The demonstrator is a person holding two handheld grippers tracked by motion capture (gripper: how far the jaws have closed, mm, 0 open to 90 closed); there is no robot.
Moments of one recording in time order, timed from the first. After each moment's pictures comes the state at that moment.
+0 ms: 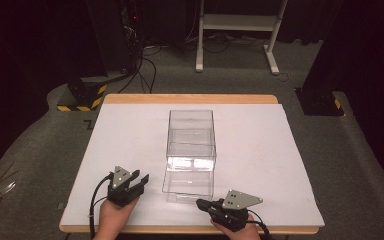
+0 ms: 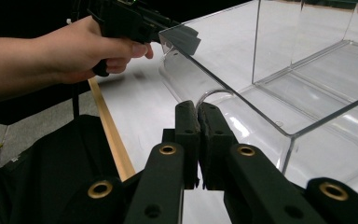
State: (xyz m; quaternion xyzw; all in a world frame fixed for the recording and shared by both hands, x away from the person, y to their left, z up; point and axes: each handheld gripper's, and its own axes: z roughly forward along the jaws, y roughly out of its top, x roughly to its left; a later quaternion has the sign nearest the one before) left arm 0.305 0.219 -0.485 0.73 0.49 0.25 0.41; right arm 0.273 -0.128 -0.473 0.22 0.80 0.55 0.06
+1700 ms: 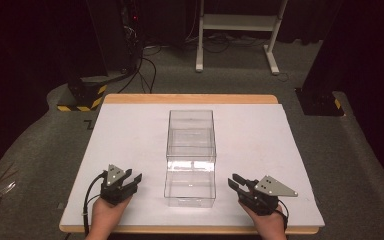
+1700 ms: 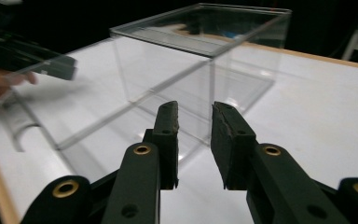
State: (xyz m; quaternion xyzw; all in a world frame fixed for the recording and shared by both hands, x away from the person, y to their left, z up) left arm 0.310 0.244 -0.487 0.73 0.51 0.26 0.39; right arm 0.299 -0.197 -0.453 0.33 0.75 0.54 0.20
